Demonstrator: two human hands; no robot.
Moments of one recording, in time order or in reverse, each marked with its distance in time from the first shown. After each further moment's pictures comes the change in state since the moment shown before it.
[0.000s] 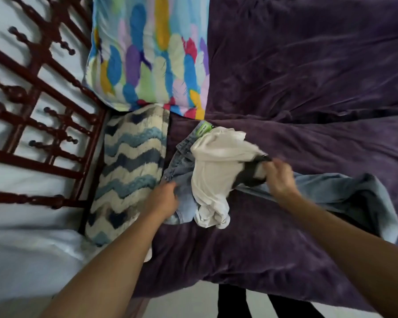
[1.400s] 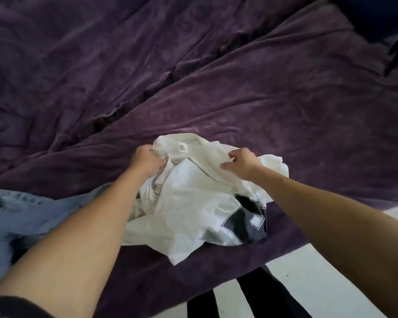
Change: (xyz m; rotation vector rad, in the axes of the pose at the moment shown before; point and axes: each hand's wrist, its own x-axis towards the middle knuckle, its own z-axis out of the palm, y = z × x) left_hand 0.035 0.588 0.207 -0.192 -0.138 0.080; right_hand 0.094 0.336 -0.452 -0.165 -0.097 0.355
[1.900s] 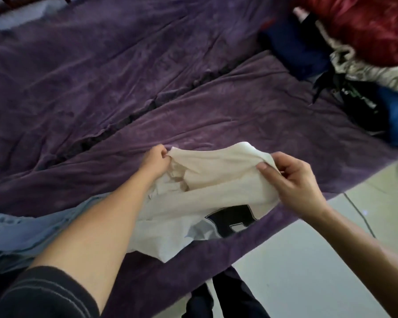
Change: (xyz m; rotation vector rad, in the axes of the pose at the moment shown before) left_hand -0.046 0.054 0.007 0.116 0.020 0.405; right_hand -0.225 -0.013 -0.096 0.450 0.387 -0.511
